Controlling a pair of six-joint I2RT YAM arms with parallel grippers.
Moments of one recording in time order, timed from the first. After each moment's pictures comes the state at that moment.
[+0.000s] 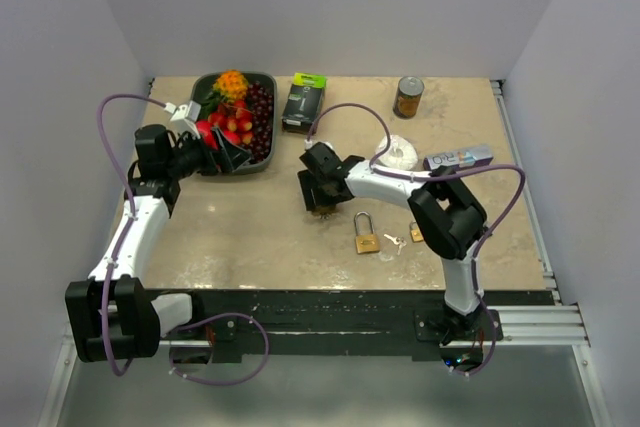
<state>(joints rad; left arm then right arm) 0.08 1.17 0.82 -0.06 0.71 -0.35 0.79 2.01 1.40 -0.46 0.19 0.50</state>
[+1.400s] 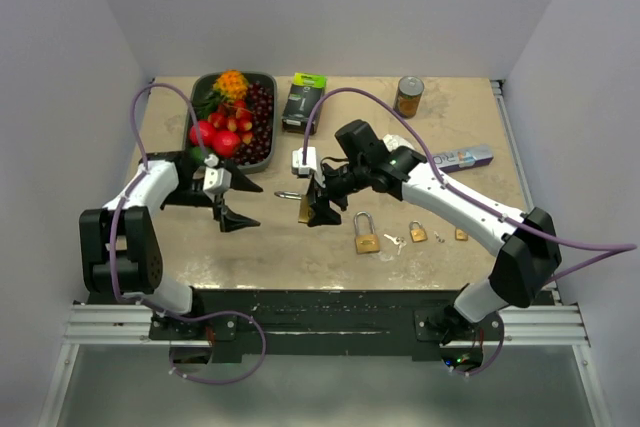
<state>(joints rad) 0.08 1.53 0.97 -1.26 1.40 1.86 0.77 1.54 1.32 -0.59 -0.68 -0.52</state>
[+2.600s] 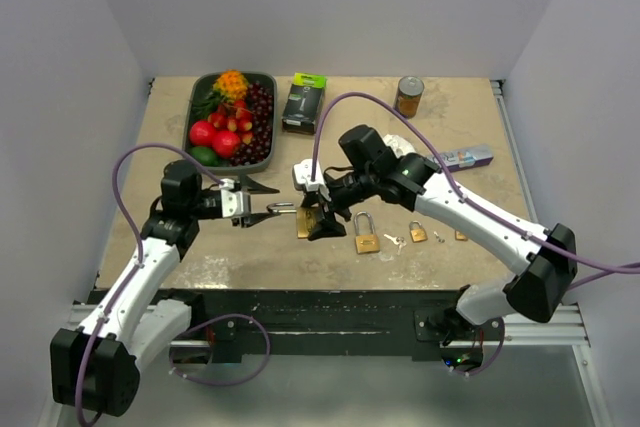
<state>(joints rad) -0.19 0.89 0.58 -0.02 1.18 0.69 0.84 1.43 1.32 -0.65 -0.78 -0.58</state>
